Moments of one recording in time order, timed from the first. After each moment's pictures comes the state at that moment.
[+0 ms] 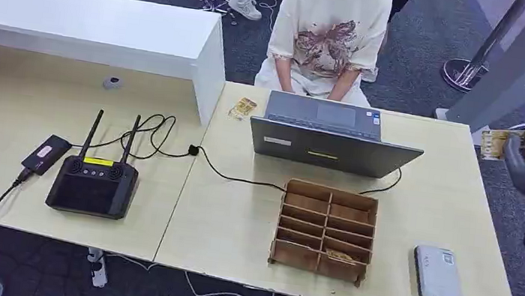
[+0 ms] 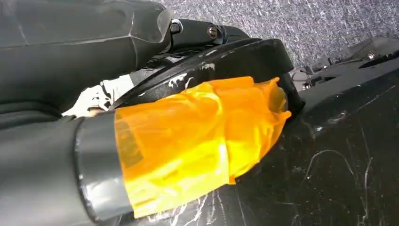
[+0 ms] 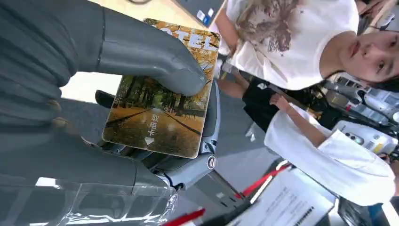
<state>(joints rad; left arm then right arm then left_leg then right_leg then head) -0.06 -0.21 0.69 -0.20 -0.93 0.03 0.01 -0.44 -0.60 0.17 -1.40 0.07 -0.13 0.06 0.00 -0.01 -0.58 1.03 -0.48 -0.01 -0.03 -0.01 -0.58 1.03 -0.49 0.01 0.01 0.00</state>
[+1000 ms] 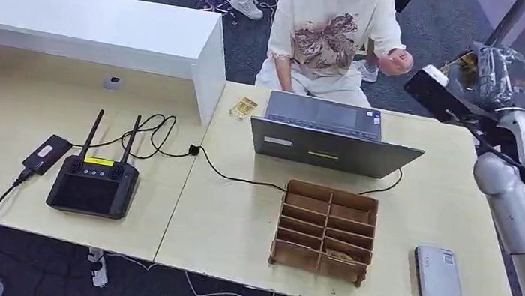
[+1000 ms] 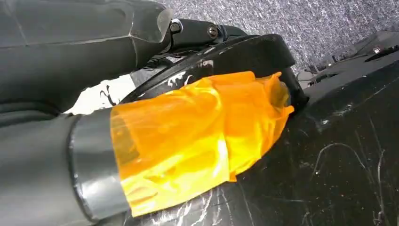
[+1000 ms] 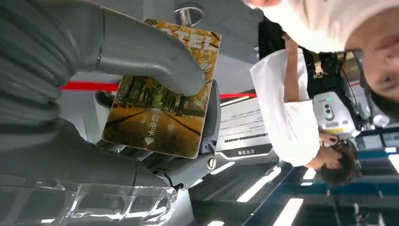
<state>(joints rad) -0.06 -0.20 0.70 -0.20 -0.99 -0.01 0.03 -0.94 -0.47 0.61 -1.05 0.79 -0.16 0.14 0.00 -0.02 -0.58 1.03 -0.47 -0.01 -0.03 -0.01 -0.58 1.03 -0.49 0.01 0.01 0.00</state>
